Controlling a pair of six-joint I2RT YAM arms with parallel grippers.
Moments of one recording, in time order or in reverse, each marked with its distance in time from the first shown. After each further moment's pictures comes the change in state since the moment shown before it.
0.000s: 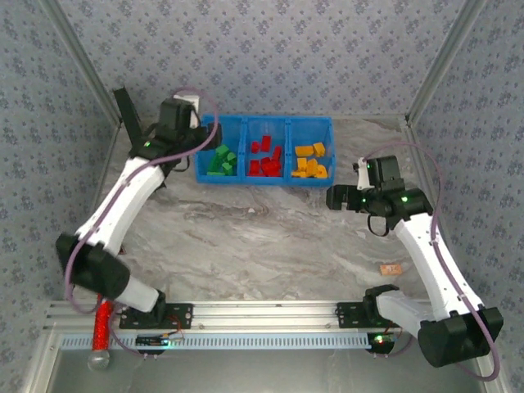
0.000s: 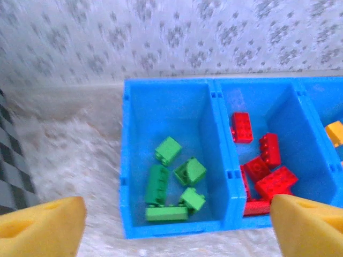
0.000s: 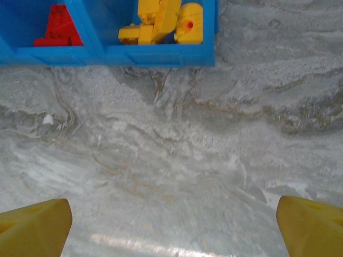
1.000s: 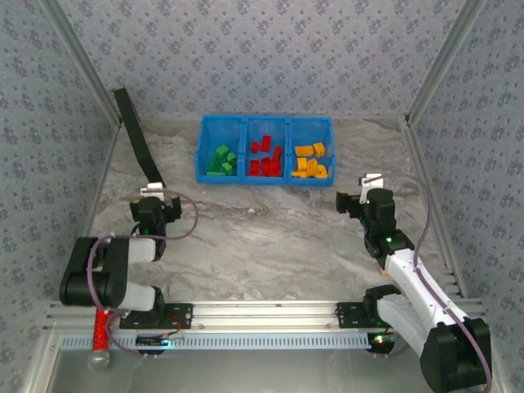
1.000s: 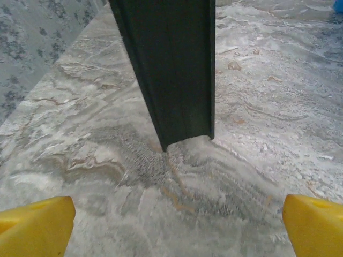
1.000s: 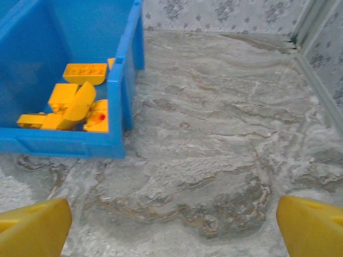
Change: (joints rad) left arm 0.341 0.058 -1.179 1.350 -0.102 0.185; right arm -0.029 -0.183 -0.592 0.881 0.328 -0.188
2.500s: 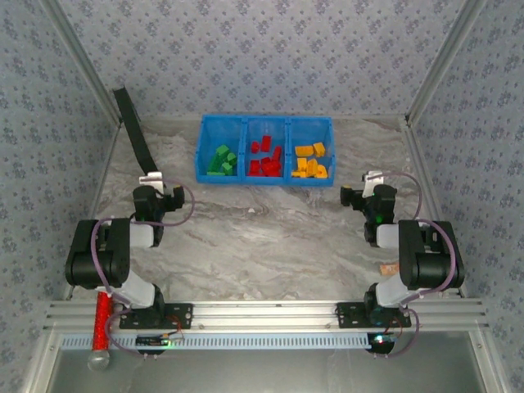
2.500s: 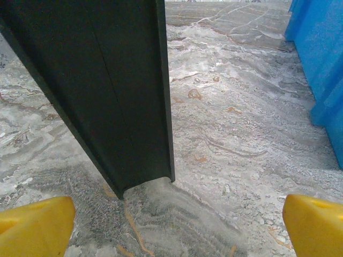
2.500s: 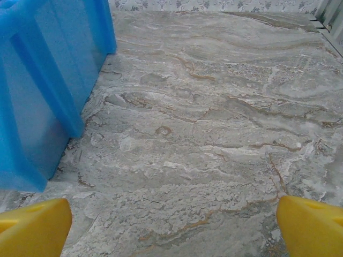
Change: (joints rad) left arm 0.059 0.062 0.116 -0.044 0.206 -0.018; right arm -0.225 0.661 -0.044 0.719 -0.266 -0.077
